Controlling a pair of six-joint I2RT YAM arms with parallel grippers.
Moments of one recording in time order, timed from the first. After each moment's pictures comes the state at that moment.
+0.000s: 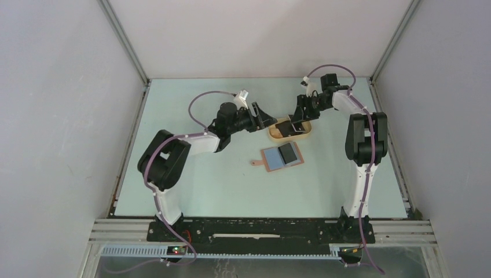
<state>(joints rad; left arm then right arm) -0.55 1.82 1.00 0.62 0.42 -0.84 0.08 2.14 1.70 -0.69 -0.69 -0.14</state>
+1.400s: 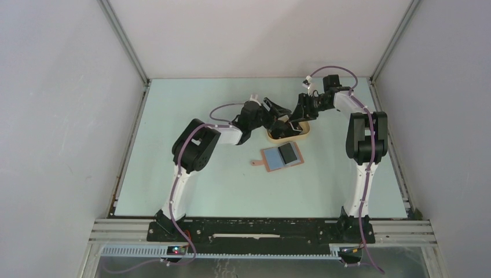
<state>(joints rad) -0.62 2.26 1.40 0.59 0.28 -1.37 0.05 2.17 1.70 -0.66 -0.86 -0.08</state>
